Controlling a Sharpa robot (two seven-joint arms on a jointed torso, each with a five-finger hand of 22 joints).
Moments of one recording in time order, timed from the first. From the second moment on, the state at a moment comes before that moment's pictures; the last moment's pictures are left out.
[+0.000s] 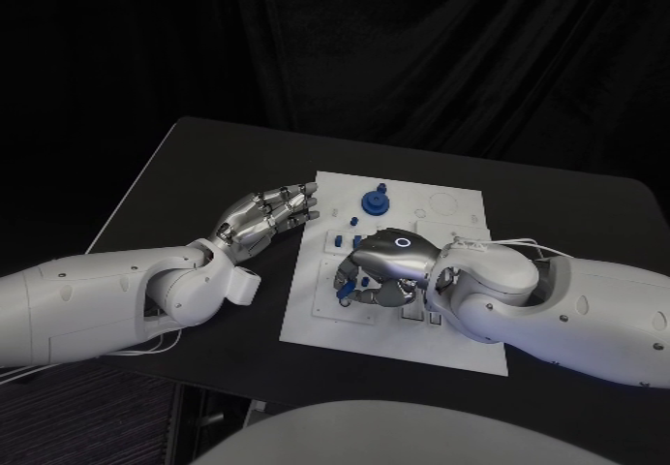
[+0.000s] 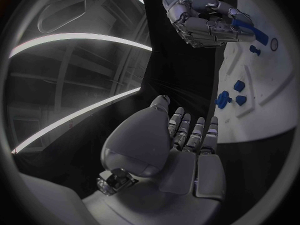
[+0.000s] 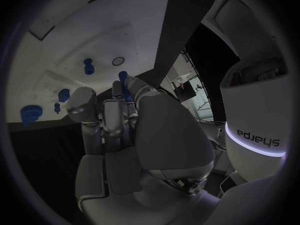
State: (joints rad) left arm 1.09 -1.07 -0.21 1.66 -0.01 -0.05 0.68; left_hand 1.53 0.20 -0.12 0.23 0.57 0.51 0.14 0.06 0.06 0.16 0.13 0.41 0.05 0.13 0.22 0.27 0.04 0.14 0.16 0.29 0.06 0.31; right arm 1.24 -0.63 -0.25 1.70 -1.65 -0.27 0.04; right_hand 1.54 -0.06 0.29 0.10 0.28 1.01 0.13 0.25 0.20 1.12 0.07 0.30 0.14 1.40 0.00 1.25 1.20 0.12 1.37 0.10 1.00 1.31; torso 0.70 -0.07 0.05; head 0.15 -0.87
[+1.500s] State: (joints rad) left arm 1.09 -1.05 -0.21 1.65 -0.01 -0.04 0.68; left_hand 1.54 0.20 -0.11 0.23 0.58 0.51 0.14 0.06 0.06 0.16 0.13 0.41 0.05 0.14 0.23 0.27 0.04 0.14 0.16 0.29 0.07 0.31; right arm 1.22 -0.59 -0.25 1.66 -1.77 -0.19 0.02; right_hand 1.42 -0.10 0.27 0.16 0.13 0.80 0.12 0.11 0.26 1.01 0.10 0.29 0.17 1.38 0.02 1.24 1.18 0.12 1.34 0.13 0.96 1.31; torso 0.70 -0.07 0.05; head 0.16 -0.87
